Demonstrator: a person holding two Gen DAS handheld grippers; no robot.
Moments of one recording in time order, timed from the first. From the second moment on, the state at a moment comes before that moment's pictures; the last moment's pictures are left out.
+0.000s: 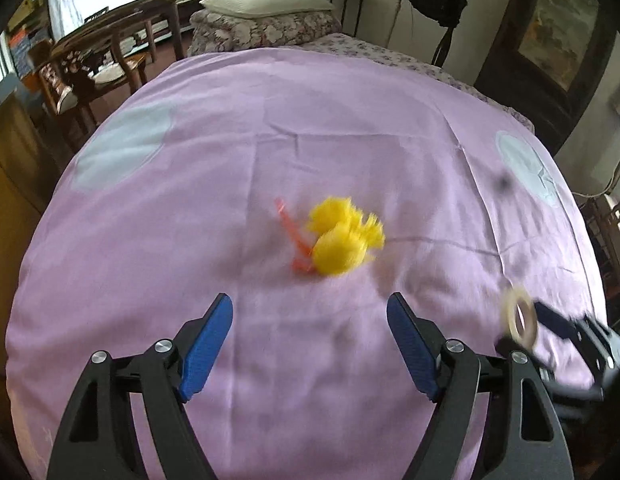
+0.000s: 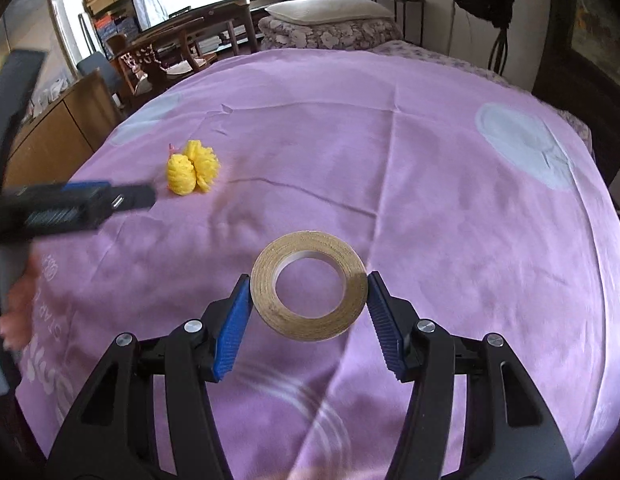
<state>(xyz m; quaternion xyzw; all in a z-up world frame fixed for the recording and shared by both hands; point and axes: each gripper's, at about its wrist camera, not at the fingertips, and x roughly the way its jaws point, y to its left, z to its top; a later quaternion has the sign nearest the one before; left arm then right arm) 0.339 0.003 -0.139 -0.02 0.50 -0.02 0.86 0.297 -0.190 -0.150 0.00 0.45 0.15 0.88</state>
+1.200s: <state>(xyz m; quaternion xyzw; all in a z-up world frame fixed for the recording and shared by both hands) 0.293 0.016 -0.143 -0.02 0.51 -0.03 0.86 0.294 -0.182 -0.168 -0.03 0.46 0.13 0.88</state>
